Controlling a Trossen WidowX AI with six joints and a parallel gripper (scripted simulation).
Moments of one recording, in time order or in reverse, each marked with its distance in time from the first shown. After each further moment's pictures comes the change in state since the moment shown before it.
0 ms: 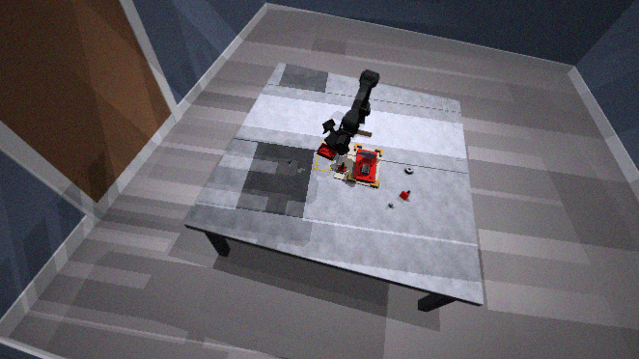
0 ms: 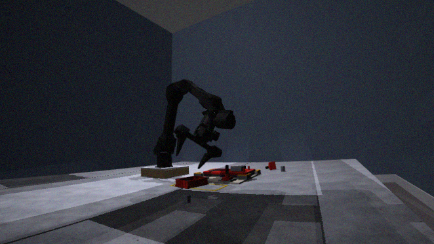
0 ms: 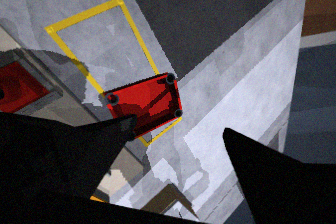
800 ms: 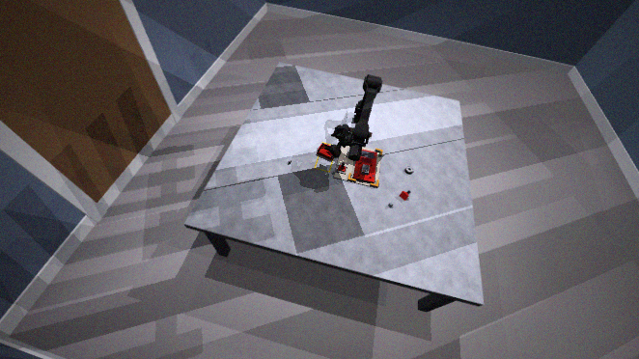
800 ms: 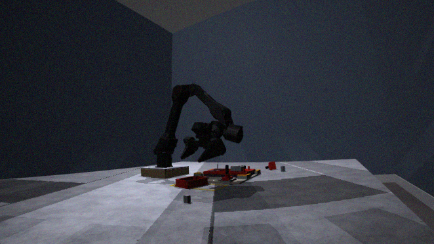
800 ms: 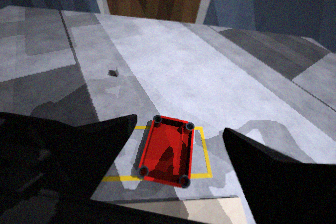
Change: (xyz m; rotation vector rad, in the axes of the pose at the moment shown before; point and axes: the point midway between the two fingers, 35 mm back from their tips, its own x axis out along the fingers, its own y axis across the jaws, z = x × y) arm -0.007 0.012 -0.002 1.150 -0.359 -0.157
